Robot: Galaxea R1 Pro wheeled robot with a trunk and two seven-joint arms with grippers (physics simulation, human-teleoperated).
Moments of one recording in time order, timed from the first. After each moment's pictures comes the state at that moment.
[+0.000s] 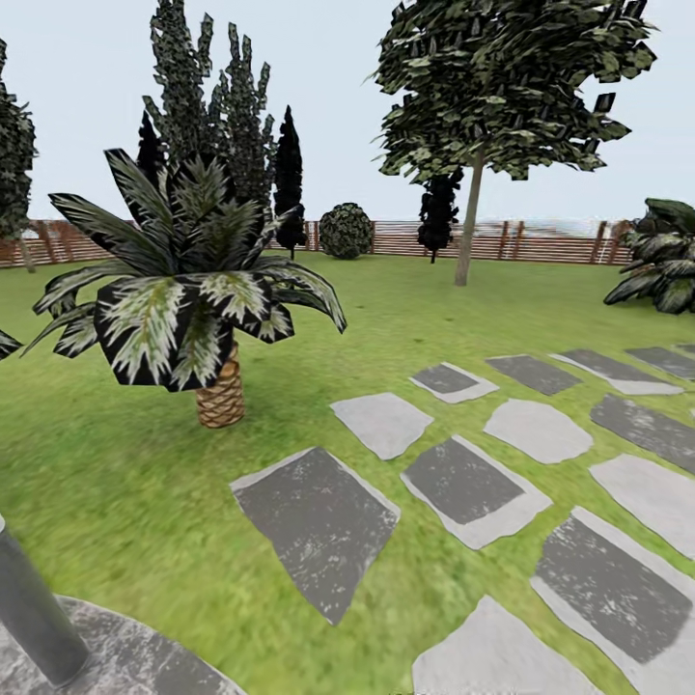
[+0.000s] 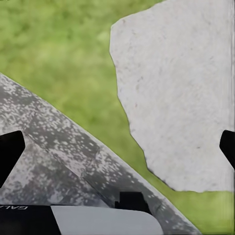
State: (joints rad) left arm 0.06 -0.05 0.00 -0.49 0.01 -0.55 0.00; right arm -0.02 0.00 0.01 -0.29 0.00 -0.33 0.00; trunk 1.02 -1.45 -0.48
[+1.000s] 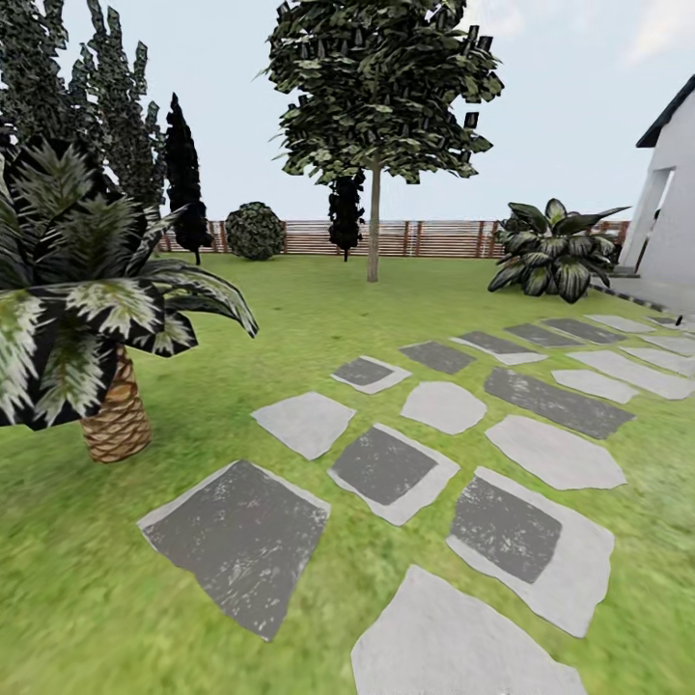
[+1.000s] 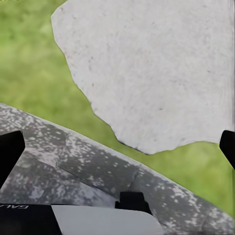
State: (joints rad) left arm 0.06 -0.06 0.00 -0.49 0.01 -0.55 0.00; right arm -0.02 0.00 0.01 -0.29 0.01 -0.33 0.00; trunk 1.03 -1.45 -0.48
